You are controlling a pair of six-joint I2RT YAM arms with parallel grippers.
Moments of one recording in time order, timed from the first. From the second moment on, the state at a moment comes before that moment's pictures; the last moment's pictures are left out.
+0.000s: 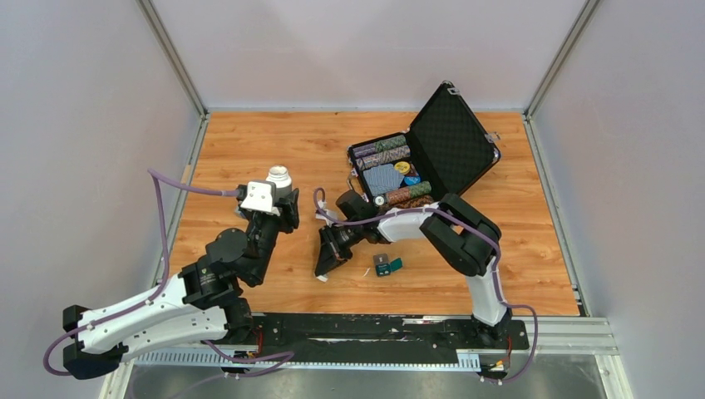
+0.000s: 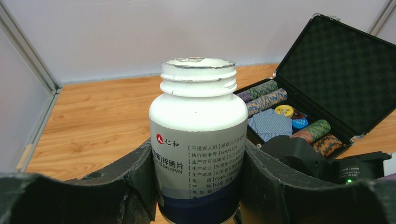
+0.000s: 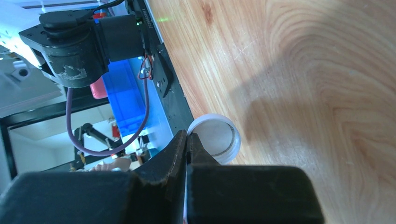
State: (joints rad) left arm -1.16 0.62 0.70 0.04 -0.97 0.08; right arm 0.89 2.02 1.12 0.11 -0.89 0.73
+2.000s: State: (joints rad) left arm -1.16 0.59 0.70 0.04 -0.98 0.08; right arm 0.96 1.94 1.21 -0.16 -0.43 0.73
